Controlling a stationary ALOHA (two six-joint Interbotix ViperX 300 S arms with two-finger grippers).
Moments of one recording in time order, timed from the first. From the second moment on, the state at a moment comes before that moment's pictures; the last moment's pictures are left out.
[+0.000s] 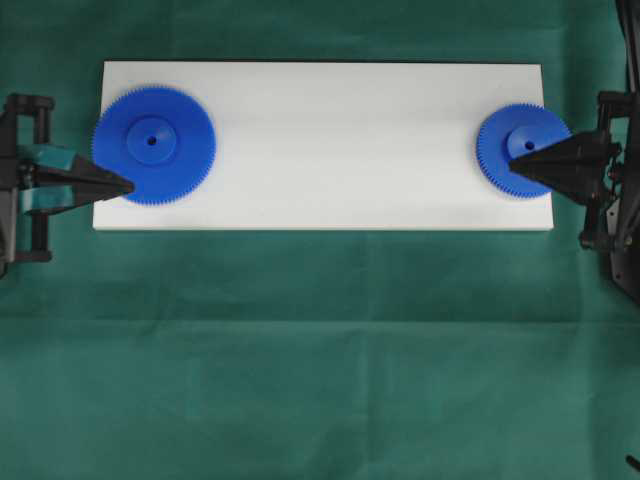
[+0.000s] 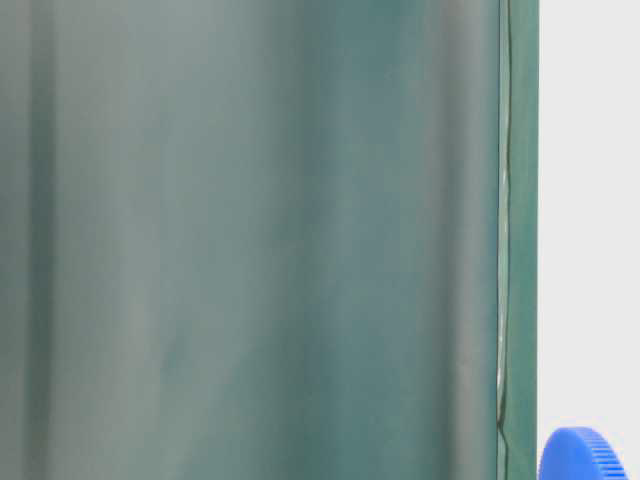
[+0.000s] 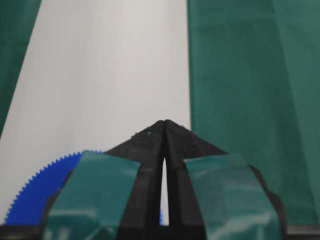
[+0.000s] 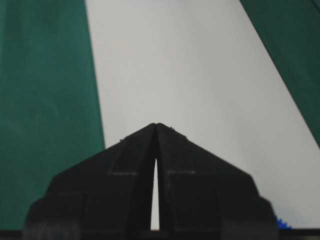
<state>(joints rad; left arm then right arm) 0.08 -0.90 1.23 -0.02 0.02 0.17 -0.16 -0.97 1.32 -0.56 0.05 0.68</state>
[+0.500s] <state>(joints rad) 0.07 -1.28 1.44 -0.02 0.02 0.09 -0.14 -1.07 1.42 -0.59 -0.05 0.68</state>
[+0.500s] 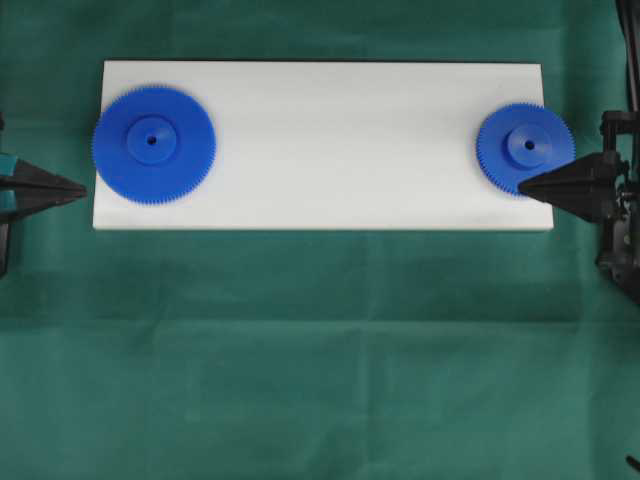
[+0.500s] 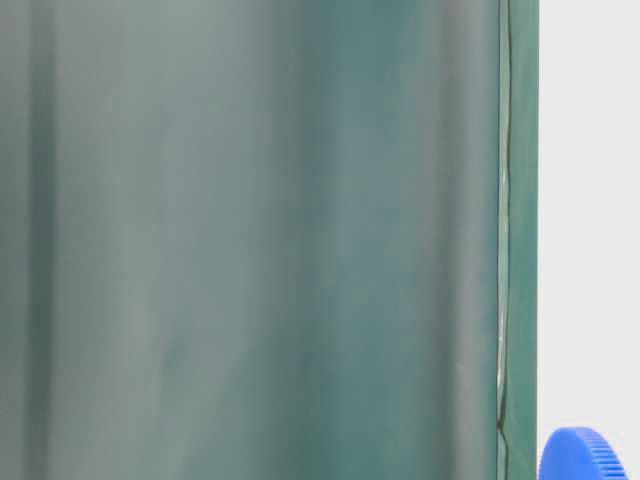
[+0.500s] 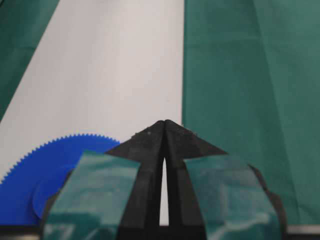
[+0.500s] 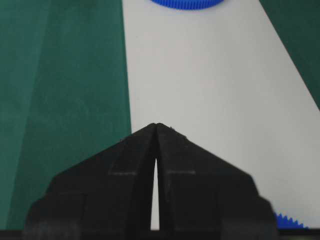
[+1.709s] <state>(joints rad) 0.01 -1.36 1.50 -0.02 0.07 -0.06 -0.14 -1.22 1.53 -0.71 -0.07 0.75</state>
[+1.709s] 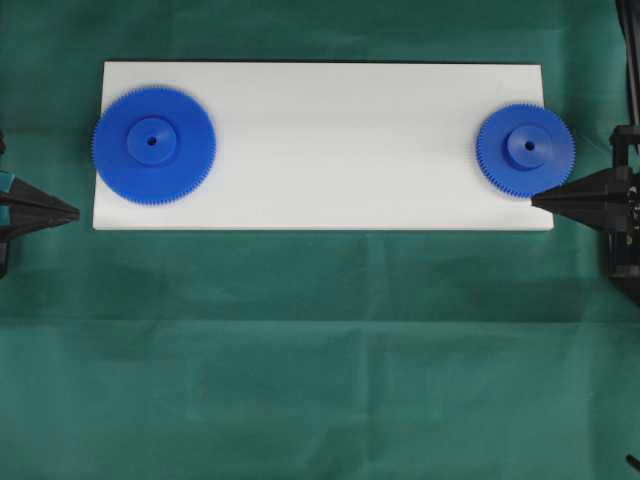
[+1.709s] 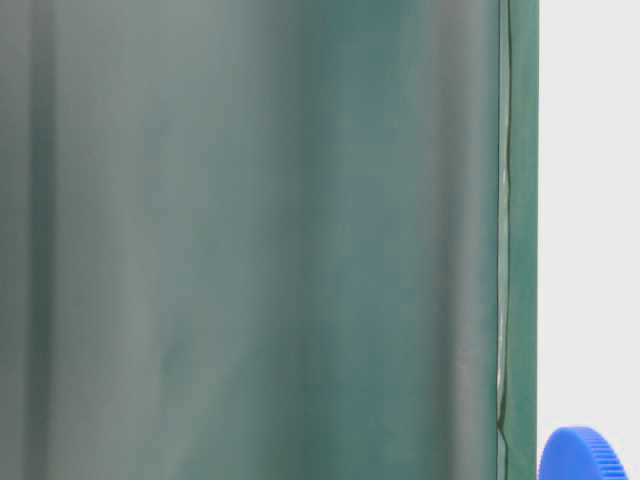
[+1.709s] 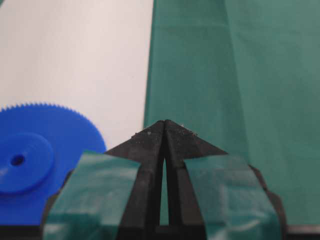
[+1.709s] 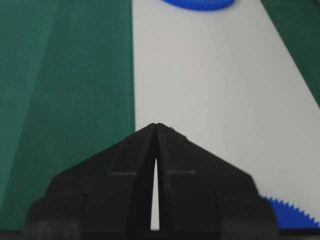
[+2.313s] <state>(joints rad) 0.01 -1.45 1.56 -0.02 0.07 -0.13 -0.14 -1.24 1.56 -0.71 -0.02 0.83</state>
